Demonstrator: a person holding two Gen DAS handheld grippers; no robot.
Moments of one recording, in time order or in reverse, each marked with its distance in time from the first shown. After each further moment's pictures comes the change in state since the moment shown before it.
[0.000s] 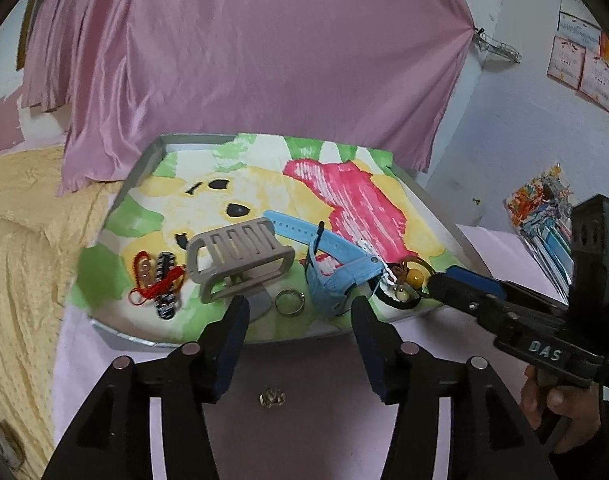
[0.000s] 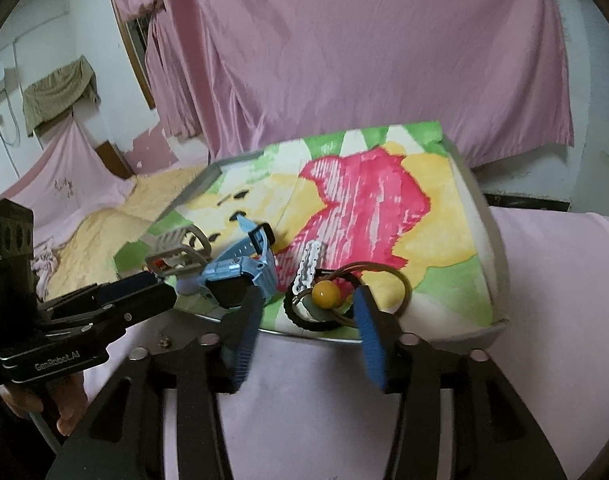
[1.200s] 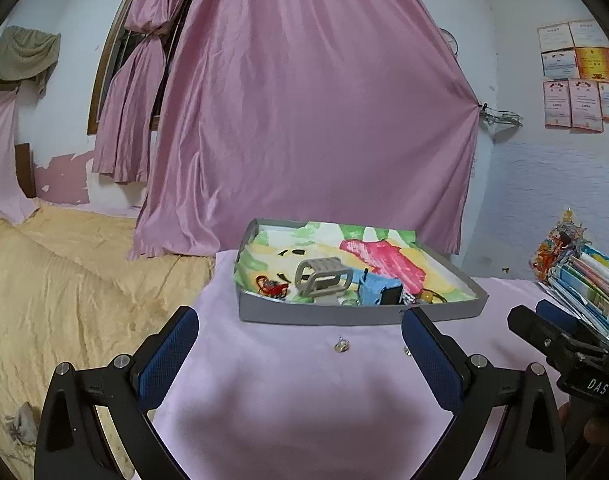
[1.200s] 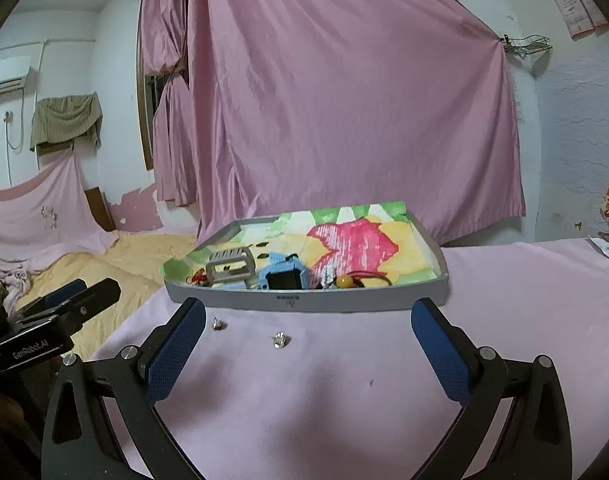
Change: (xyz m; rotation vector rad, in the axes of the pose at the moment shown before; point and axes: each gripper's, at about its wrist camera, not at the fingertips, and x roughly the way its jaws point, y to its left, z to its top) left arm -0.127 0.020 -0.084 0.002 -0.407 0.171; right arm -0.109 0.056 -0.085 -0.077 -0.354 -0.136
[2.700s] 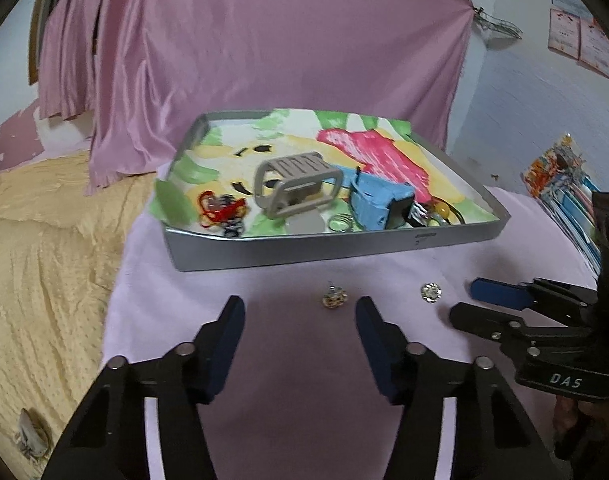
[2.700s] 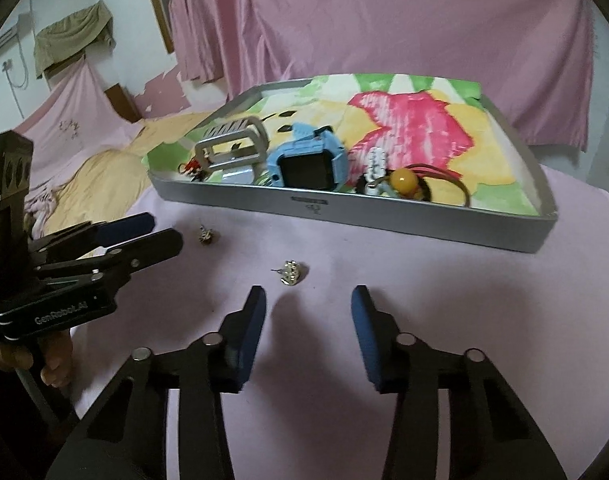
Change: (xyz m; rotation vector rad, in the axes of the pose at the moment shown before) left arm 0.101 -0.016 -0.006 0.084 0.436 -0.110; right arm 0.110 0.011 -0.008 -0.072 0.515 0.154
